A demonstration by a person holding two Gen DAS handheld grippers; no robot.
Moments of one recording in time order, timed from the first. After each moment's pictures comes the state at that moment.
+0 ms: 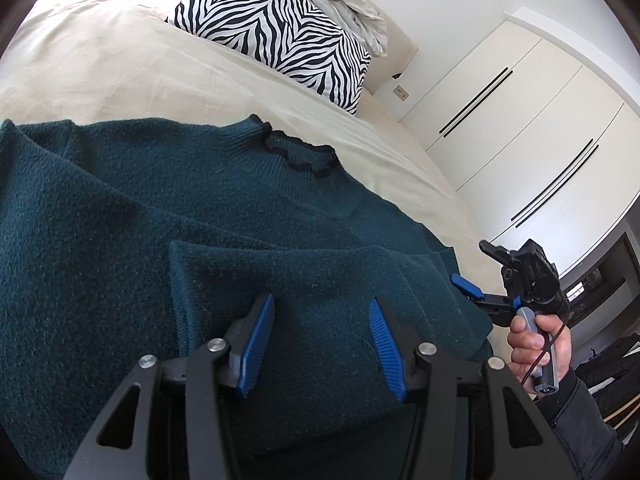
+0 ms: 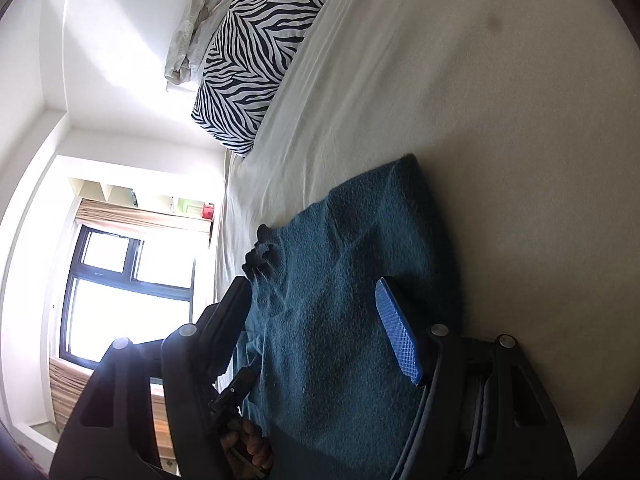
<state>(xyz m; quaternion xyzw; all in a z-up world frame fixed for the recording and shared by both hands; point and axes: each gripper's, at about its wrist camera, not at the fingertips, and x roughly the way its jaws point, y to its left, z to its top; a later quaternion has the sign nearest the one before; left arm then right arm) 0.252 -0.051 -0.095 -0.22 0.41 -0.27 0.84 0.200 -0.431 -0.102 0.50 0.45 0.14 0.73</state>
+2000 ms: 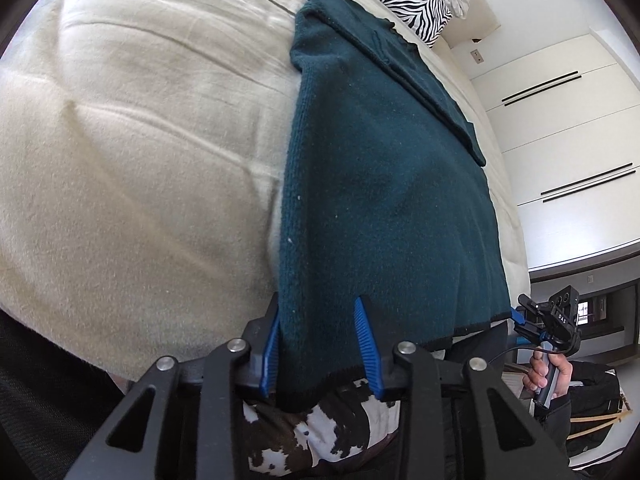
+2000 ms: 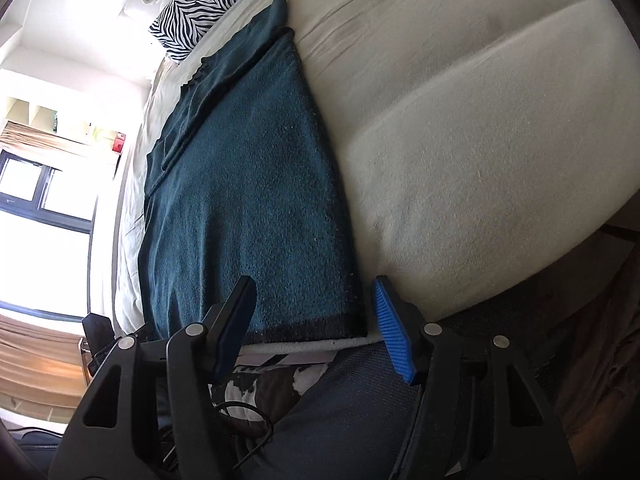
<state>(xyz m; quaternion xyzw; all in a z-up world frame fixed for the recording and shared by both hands) -0.072 0.093 -0.090 -0.26 0.58 -0.18 0.75 -0.213 -0.373 -0.011 0.36 0.57 0.03 0.74</state>
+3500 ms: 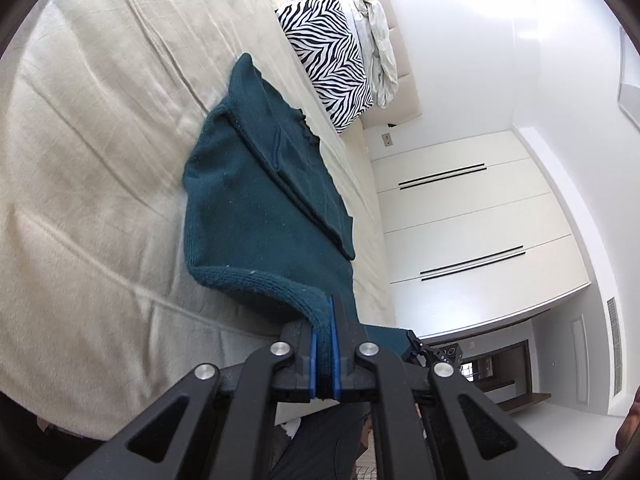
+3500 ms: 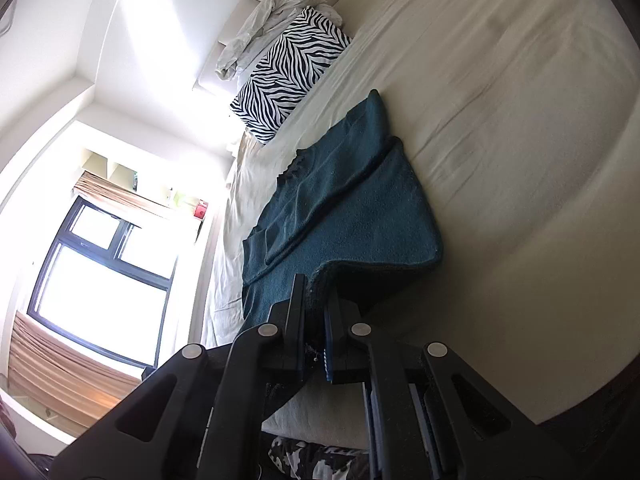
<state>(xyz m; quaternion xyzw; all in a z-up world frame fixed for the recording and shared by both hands) -0.034 0.130 -0.026 -0.48 0.41 -0.28 0.73 -0.143 -0.382 0.057 0.44 0.39 0.09 0.80</state>
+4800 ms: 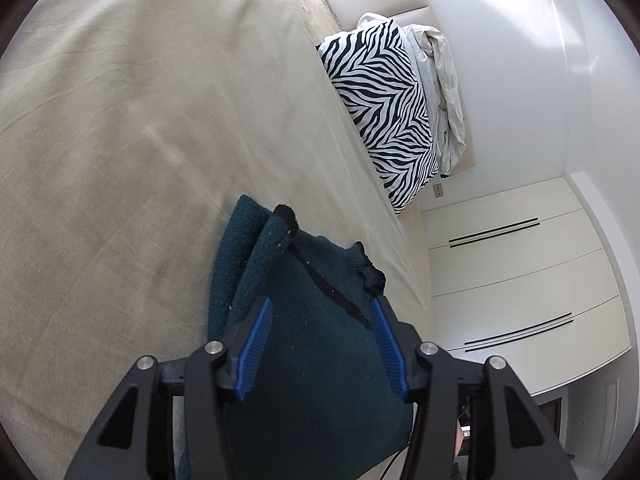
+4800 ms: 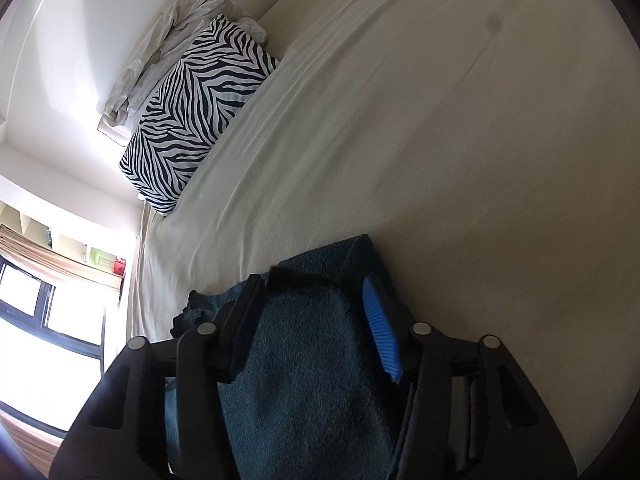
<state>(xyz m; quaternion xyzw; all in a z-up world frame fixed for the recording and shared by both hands) 0.247 0.137 -0.067 -0.46 0.42 -0.18 0.76 0.219 -0.417 -0.058 0.42 0.42 -0.08 0.80</state>
